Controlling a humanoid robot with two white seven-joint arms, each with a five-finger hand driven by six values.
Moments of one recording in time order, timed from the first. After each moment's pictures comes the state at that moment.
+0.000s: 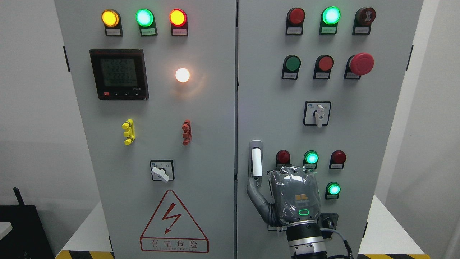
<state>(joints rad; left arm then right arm) 0.00 -0.06 0.00 0.00 -0.08 -0.05 0.02 -0.45 0.15 0.23 -1.75 1.59 0.12 -0.03</state>
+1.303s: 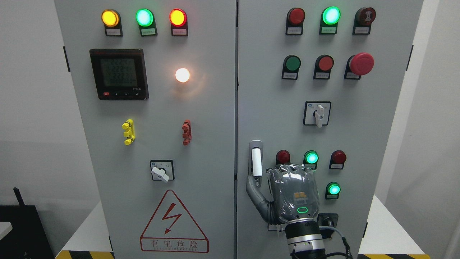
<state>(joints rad) 0.00 -0.06 0.00 0.00 -0.08 -0.05 0.02 -0.46 0.15 0.23 -1.74 1.59 0.12 -0.03</state>
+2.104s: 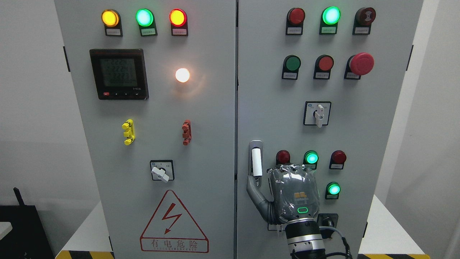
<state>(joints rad) 0.00 -0.06 0.00 0.00 -0.08 -0.05 0.02 -0.46 0.15 0.23 -1.74 1.59 0.13 -0.03</state>
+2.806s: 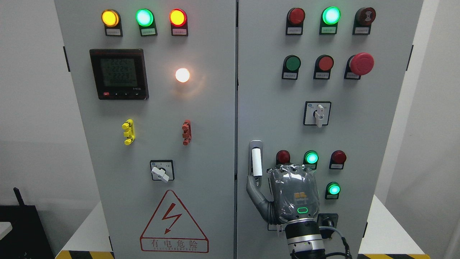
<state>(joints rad) 0.00 -0.06 0.00 0.00 -0.08 -0.05 0.02 -0.46 0.15 0.23 -1.74 1.59 0.14 -0.03</state>
